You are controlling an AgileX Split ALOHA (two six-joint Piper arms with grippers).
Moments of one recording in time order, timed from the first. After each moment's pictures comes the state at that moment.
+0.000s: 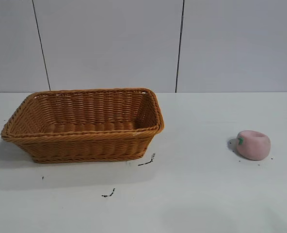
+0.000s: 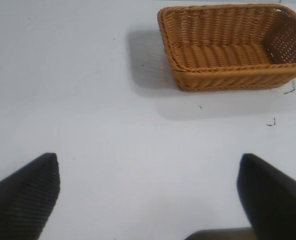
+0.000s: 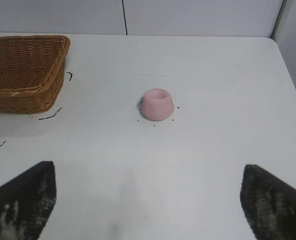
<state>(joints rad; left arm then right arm) -0.02 -0.01 -0.50 -0.04 1.07 0.00 0.01 0.00 -0.50 0.06 1.03 -0.05</state>
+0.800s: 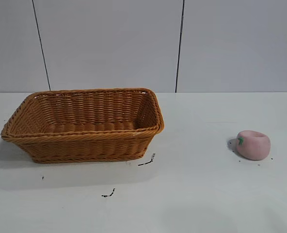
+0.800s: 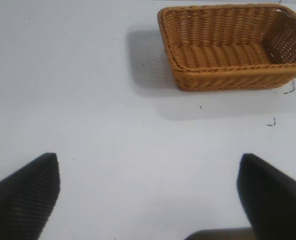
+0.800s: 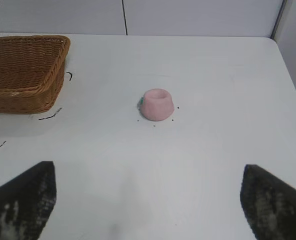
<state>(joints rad) -0.02 -0.01 -0.50 -0.04 1.07 0.00 0.01 0.36 -0.63 0.06 0.96 -0.03</state>
